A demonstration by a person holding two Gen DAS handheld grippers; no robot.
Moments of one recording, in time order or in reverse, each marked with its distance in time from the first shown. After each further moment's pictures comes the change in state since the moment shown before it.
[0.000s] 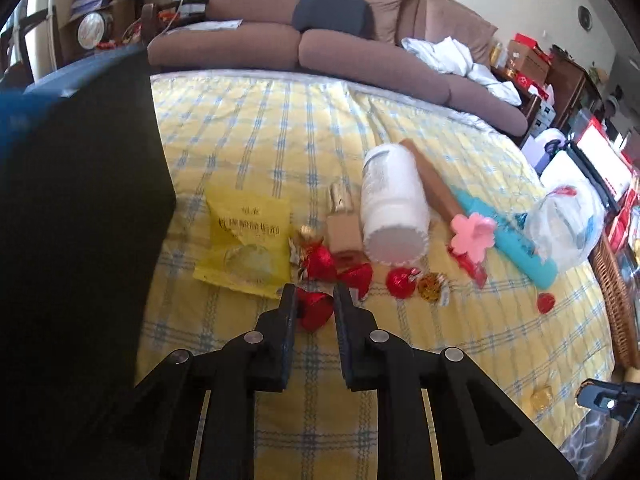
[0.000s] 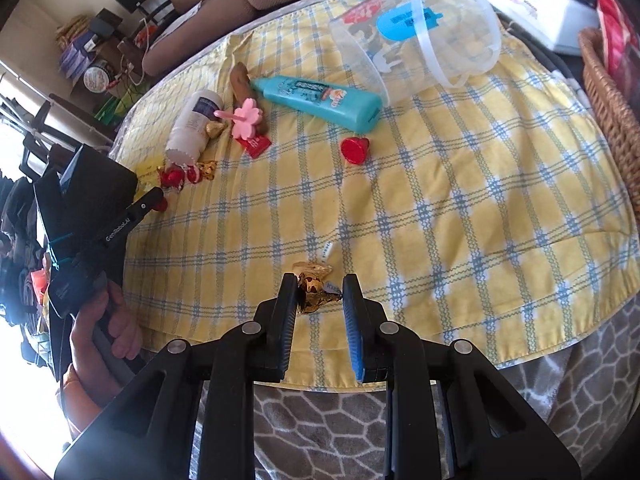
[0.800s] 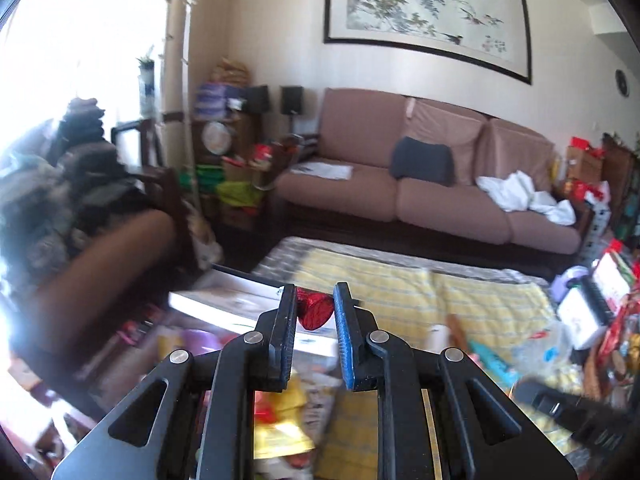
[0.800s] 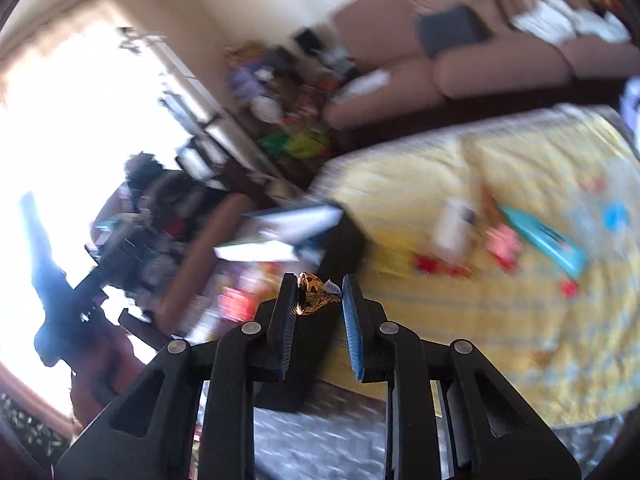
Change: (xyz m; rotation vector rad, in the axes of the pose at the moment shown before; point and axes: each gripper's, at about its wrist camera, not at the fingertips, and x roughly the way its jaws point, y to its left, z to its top) left arm -0.315 0.030 0.038 -0.106 -0.429 0.364; right arm -0.128 0.184 -0.008 -0.316 -0.272 0.498
